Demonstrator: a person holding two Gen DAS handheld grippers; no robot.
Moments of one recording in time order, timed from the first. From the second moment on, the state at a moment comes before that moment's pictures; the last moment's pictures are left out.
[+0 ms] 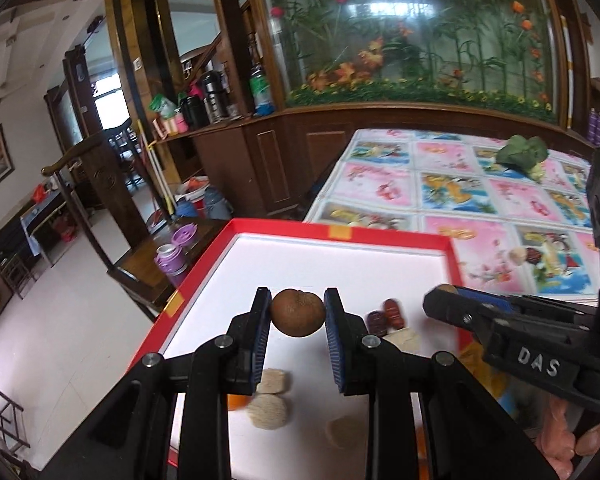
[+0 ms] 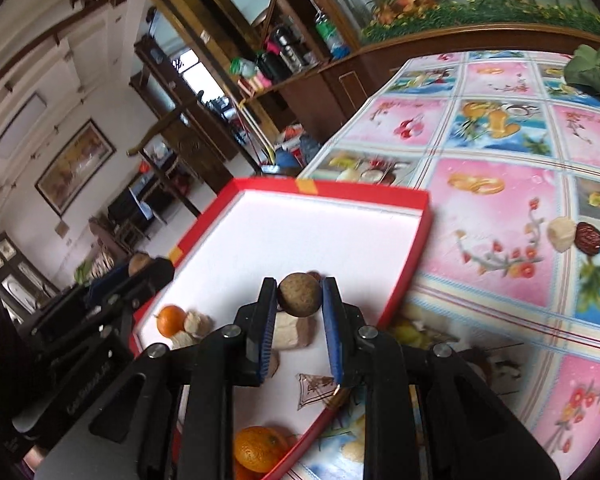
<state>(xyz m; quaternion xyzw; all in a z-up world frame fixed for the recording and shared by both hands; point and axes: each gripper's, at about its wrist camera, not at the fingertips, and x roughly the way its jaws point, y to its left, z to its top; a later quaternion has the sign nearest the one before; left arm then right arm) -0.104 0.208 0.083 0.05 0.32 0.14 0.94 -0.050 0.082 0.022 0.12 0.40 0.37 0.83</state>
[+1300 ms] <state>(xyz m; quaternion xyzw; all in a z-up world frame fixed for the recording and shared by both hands) -0.097 0.236 0.062 0.05 0.35 0.20 0.91 -0.088 0.089 0.025 0.07 0.41 0.42 0.81</state>
